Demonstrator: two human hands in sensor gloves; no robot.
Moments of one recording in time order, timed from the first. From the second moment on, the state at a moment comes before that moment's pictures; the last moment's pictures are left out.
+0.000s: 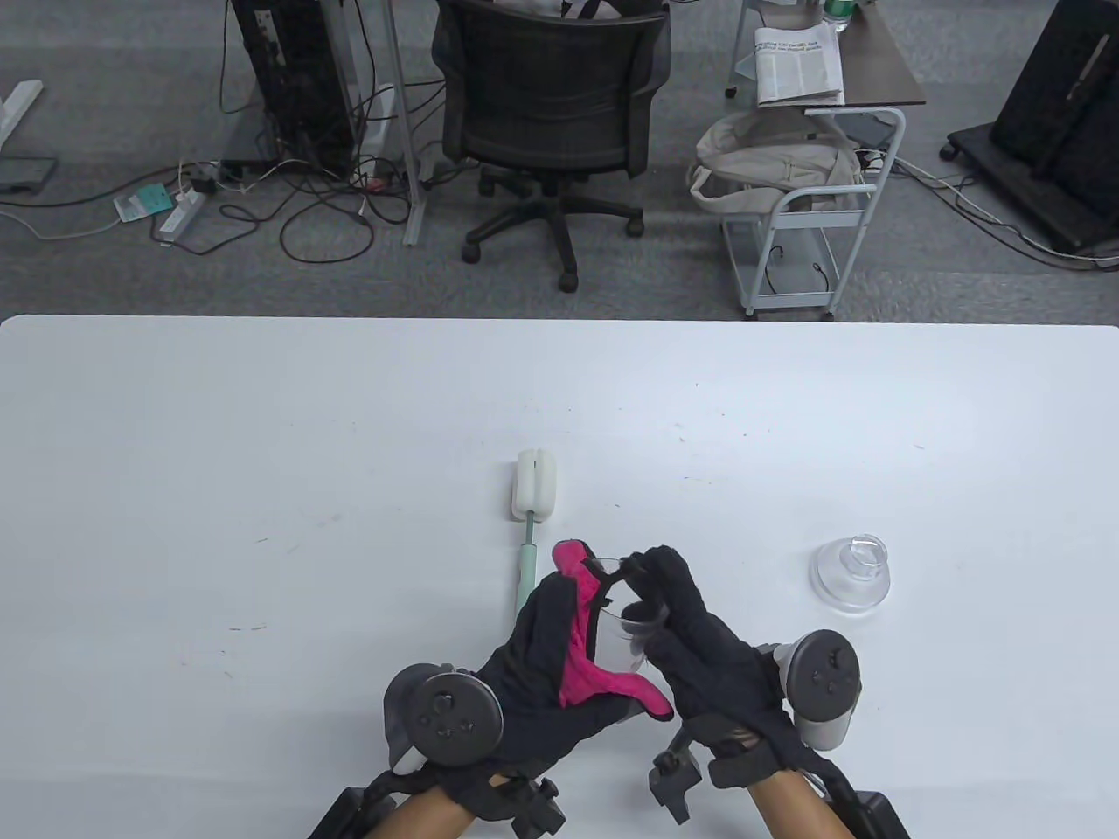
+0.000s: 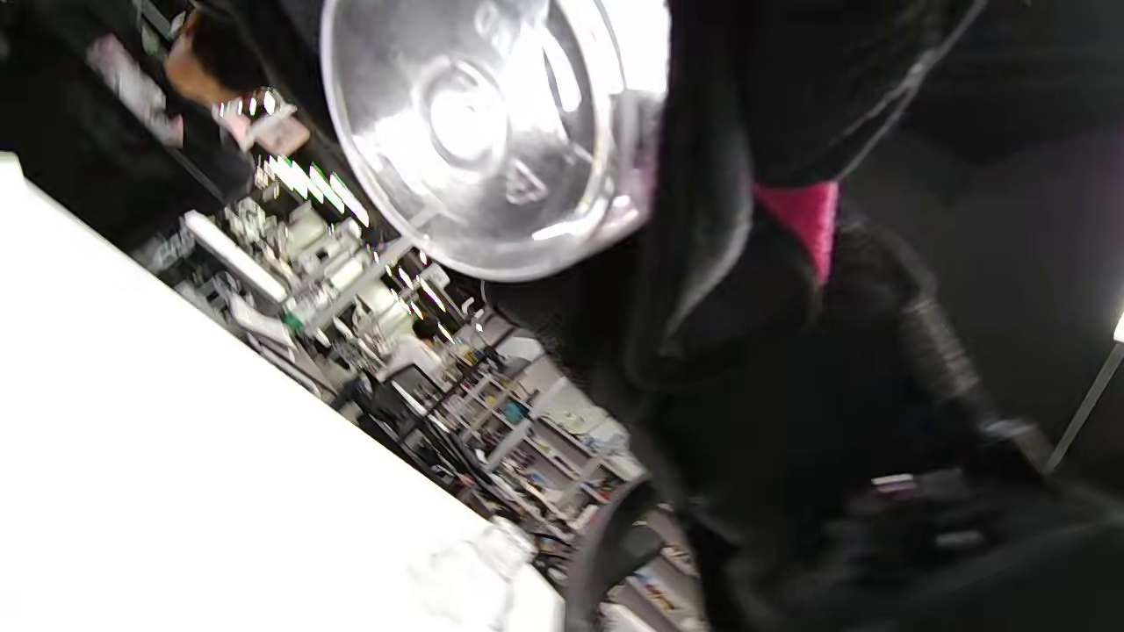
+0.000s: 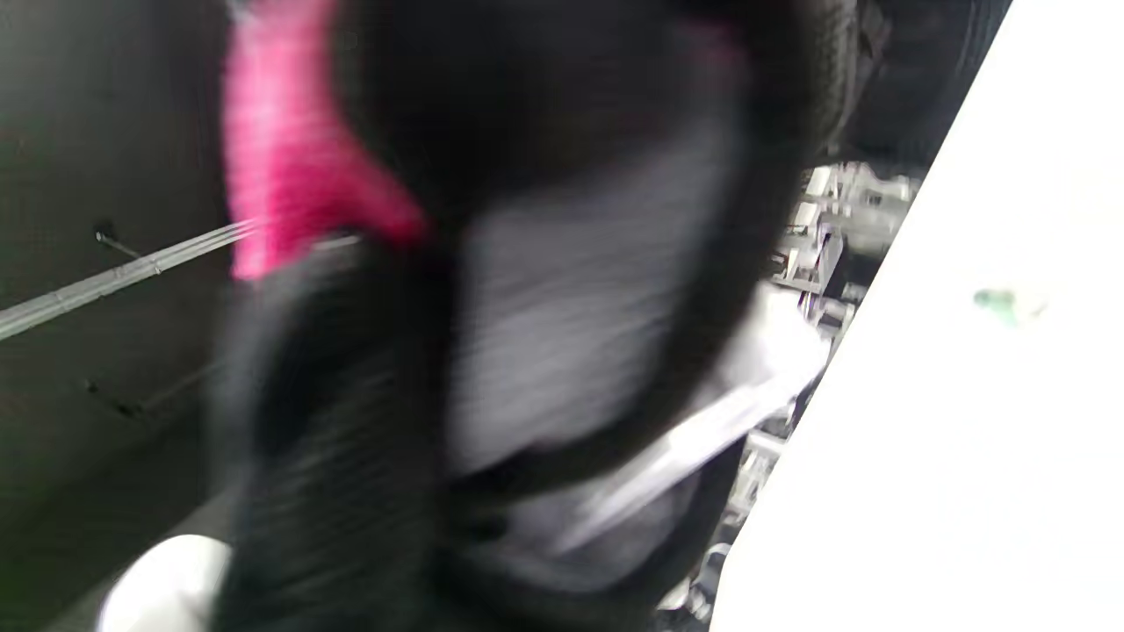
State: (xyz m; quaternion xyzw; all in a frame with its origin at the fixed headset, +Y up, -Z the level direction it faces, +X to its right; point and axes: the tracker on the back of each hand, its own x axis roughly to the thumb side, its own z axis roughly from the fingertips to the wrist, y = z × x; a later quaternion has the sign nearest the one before) left_hand -0.095 -0.676 -0.204 0.10 -0.33 0.37 0.86; right_hand 0.130 -0.685 -0.227 0.24 -0.04 0.70 0.67
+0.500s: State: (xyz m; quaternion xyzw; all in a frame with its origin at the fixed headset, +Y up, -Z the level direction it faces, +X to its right) left_hand -0.086 -0.678 -0.200 0.04 -0.35 0.49 0.79; right_hand 0.127 -0.696 -0.232 0.27 0.04 0.66 0.70
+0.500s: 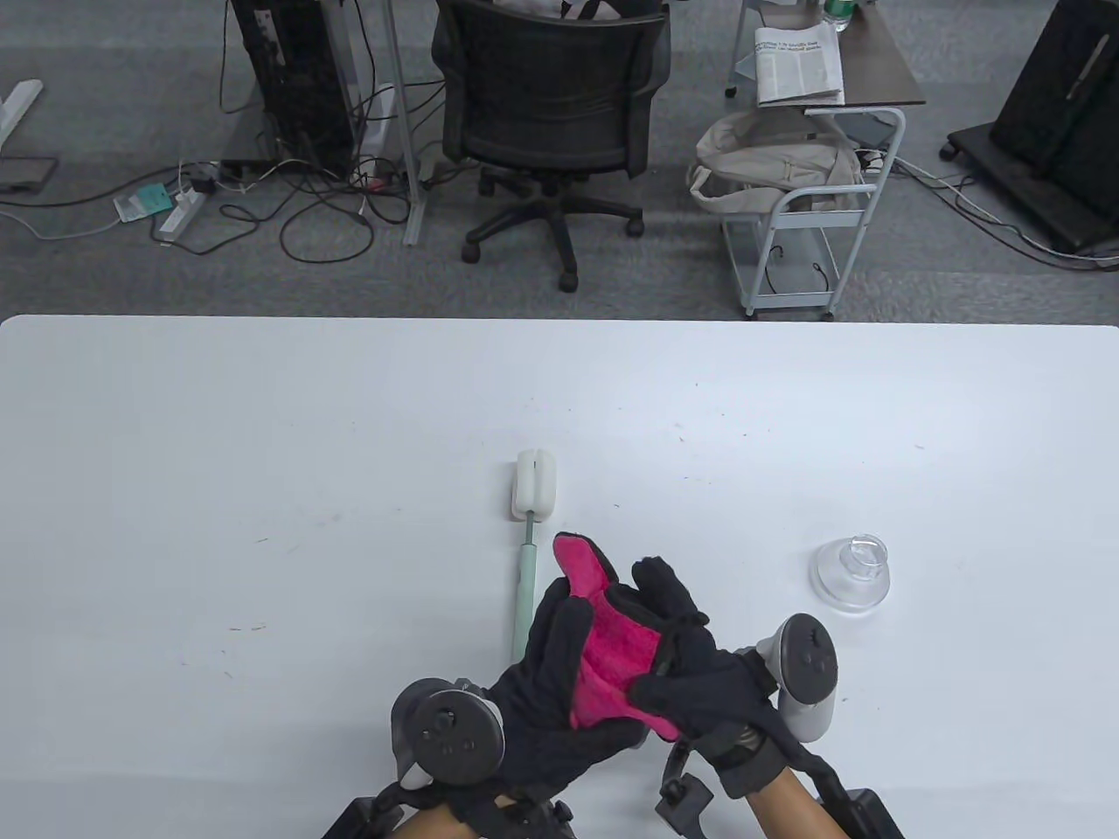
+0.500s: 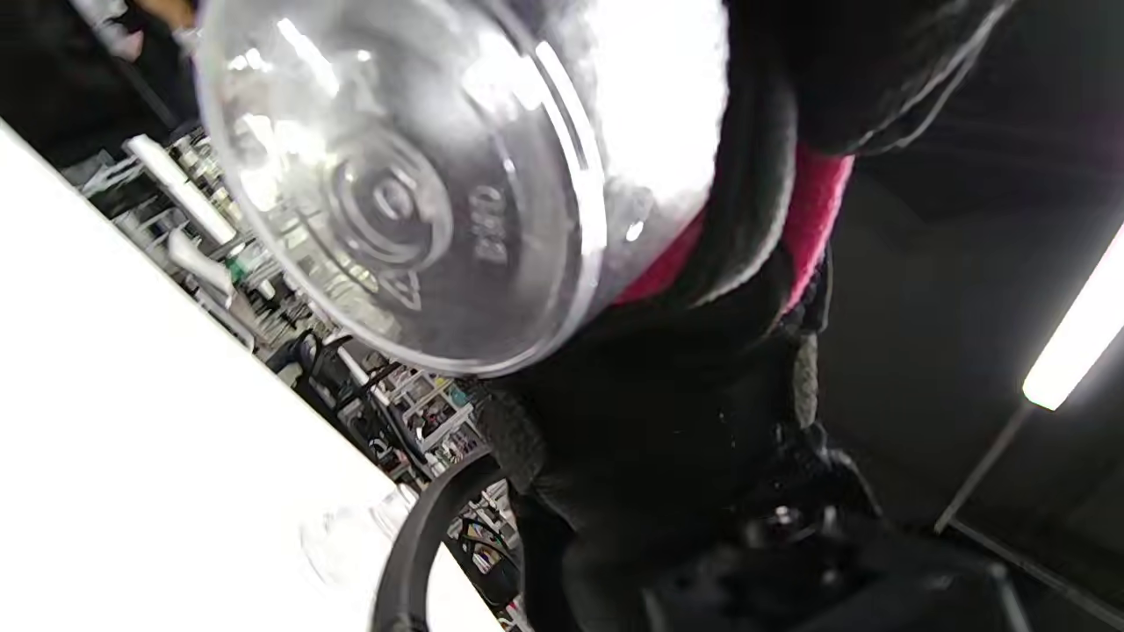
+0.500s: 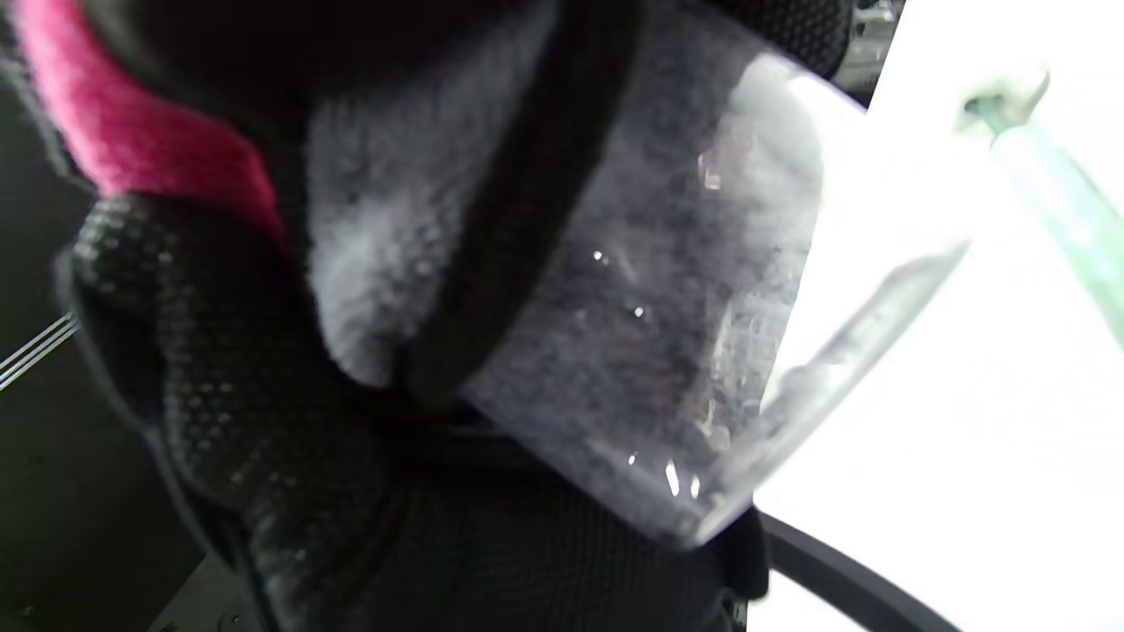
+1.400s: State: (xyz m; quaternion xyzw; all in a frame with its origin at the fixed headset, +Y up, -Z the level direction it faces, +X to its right) left_hand -0.091 -0.668 -0.193 0.09 -0.34 0.46 0.82; right_hand 0.131 -0.685 -0.224 0.24 -0.04 0.67 0.70
